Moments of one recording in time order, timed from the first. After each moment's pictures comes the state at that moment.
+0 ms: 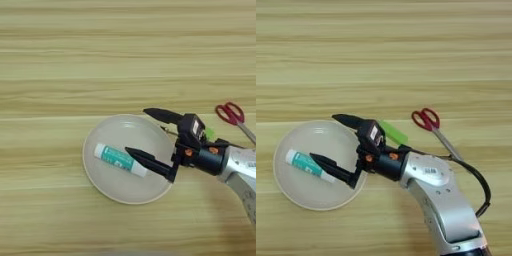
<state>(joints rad) 0.08 -0.42 0.09 -0.36 0.34 0.19 0.90</state>
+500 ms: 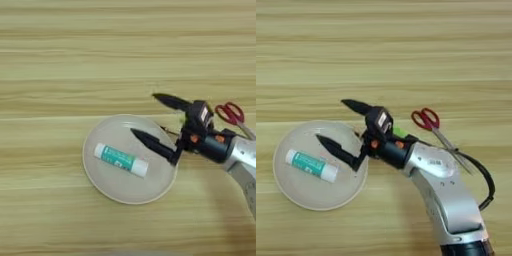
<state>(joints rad) -0.02 -0.37 -0.01 -0.33 0.38 0.20 0.78</state>
